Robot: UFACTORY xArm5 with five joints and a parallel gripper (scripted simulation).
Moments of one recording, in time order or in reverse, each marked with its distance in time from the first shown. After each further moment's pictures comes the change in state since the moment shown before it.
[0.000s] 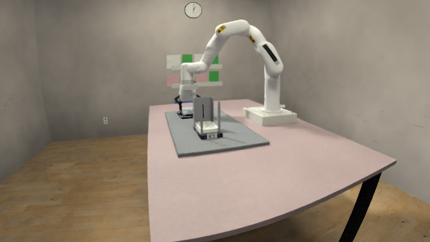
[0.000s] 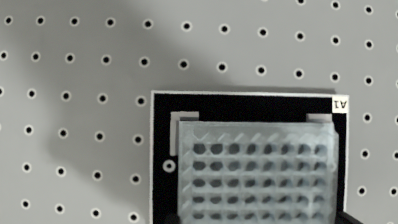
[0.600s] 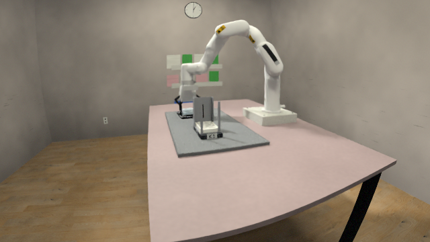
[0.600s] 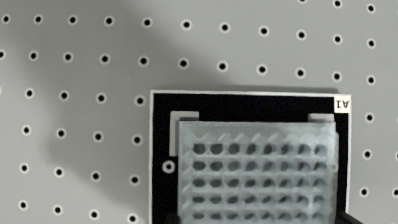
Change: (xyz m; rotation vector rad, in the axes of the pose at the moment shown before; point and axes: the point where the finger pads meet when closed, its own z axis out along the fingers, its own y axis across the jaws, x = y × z) arm 0.000 0.000 0.003 0.000 0.000 0.000
